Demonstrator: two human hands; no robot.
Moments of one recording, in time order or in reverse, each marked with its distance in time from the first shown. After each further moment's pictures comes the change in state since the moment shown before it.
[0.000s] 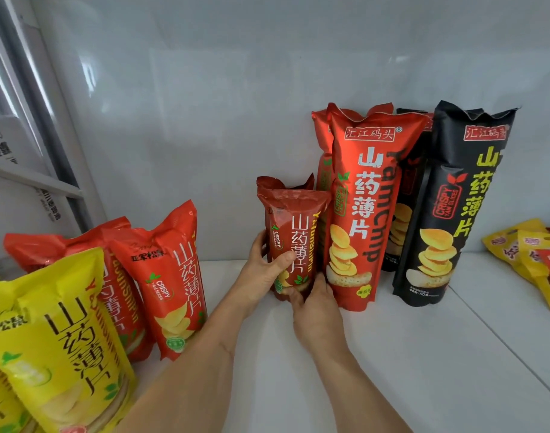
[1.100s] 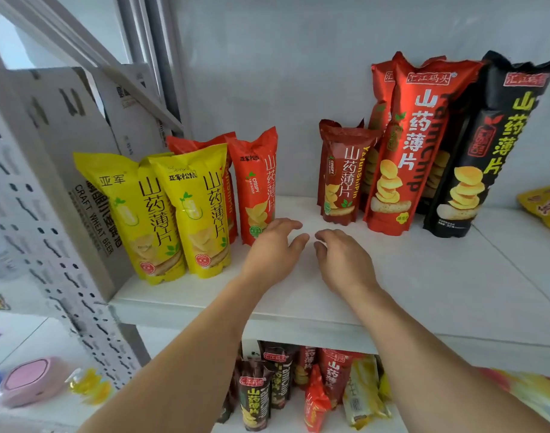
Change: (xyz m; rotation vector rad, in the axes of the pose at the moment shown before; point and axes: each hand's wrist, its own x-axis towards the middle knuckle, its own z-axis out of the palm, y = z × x) left_hand -0.191 0.021 -0.028 0.807 0.267 0.151; right_hand -0.119 -0.042 -0.033 -0.440 -0.164 -0.392
